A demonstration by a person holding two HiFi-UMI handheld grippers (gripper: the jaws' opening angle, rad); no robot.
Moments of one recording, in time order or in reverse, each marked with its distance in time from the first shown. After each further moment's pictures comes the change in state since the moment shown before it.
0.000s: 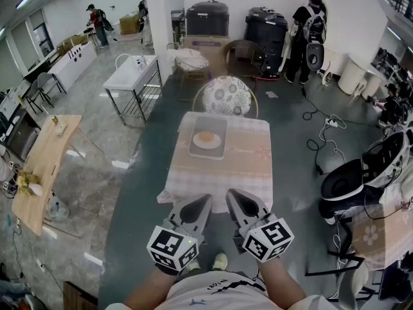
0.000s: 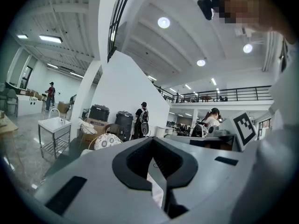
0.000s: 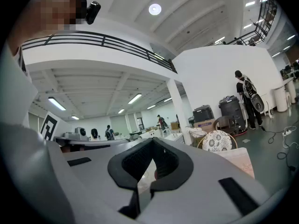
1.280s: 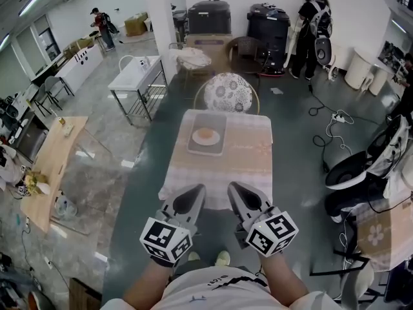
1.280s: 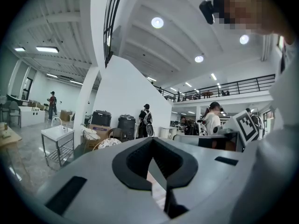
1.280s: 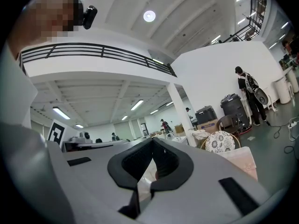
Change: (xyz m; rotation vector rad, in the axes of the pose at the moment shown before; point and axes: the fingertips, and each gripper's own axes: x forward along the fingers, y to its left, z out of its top) left arm 0.021 -0.017 0.006 0.074 -0.018 0.050; right arm -0.030 -0.034 0.014 0.066 -0.065 0.055
